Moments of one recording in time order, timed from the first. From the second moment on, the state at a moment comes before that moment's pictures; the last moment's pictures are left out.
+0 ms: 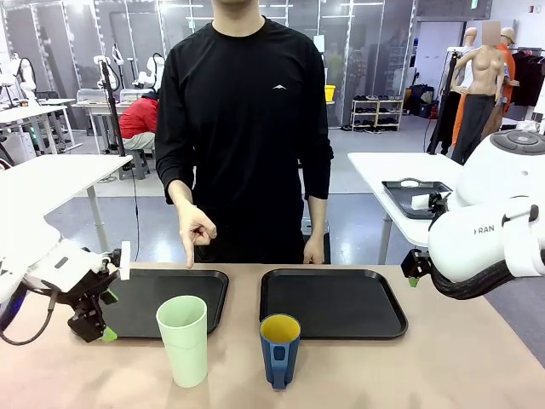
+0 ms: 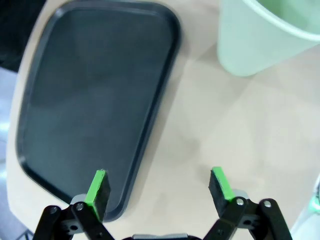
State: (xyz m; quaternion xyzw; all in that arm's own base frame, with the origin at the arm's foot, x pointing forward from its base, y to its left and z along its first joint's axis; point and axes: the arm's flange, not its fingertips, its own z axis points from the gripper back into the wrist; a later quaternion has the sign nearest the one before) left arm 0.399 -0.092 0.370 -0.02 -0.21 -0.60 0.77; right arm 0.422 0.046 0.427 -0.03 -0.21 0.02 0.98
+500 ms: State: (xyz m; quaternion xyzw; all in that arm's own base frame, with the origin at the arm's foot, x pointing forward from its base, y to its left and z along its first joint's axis) left arm 0.388 -0.083 0.346 -0.12 -0.23 -0.65 0.71; right arm 0.422 0.046 0.427 -0.03 -0.21 0.02 0.98
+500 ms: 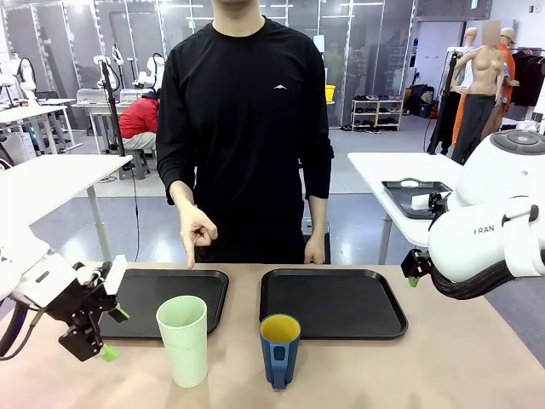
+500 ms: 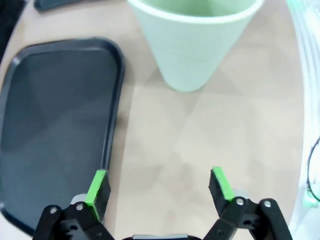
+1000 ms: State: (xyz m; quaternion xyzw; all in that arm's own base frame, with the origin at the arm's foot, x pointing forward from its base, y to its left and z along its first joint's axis) left arm 0.381 -0.065 0.325 -0.20 -0.27 -0.66 0.67; right arm 0.422 0.046 0.427 -0.03 -0.21 0.02 0.98
